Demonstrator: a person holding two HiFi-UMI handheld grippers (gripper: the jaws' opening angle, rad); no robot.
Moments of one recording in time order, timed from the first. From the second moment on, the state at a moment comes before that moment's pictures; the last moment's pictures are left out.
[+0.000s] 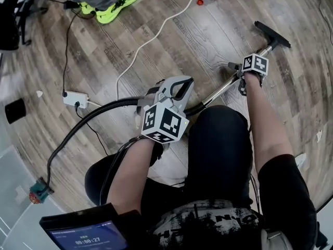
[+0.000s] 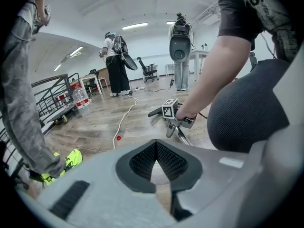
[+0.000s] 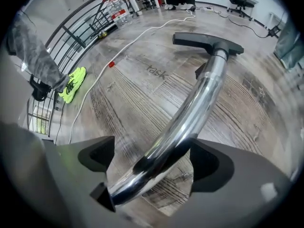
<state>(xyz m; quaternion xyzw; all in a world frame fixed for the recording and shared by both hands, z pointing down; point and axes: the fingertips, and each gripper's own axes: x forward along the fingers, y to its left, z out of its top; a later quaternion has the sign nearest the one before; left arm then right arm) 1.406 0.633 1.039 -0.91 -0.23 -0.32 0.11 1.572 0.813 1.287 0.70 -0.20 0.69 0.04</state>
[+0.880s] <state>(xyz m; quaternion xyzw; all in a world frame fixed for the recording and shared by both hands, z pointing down) 1.413 0.599 0.996 -0.92 -0.22 -0.31 0.10 1.587 0.703 1.126 0.77 -0.40 0.49 0.00</state>
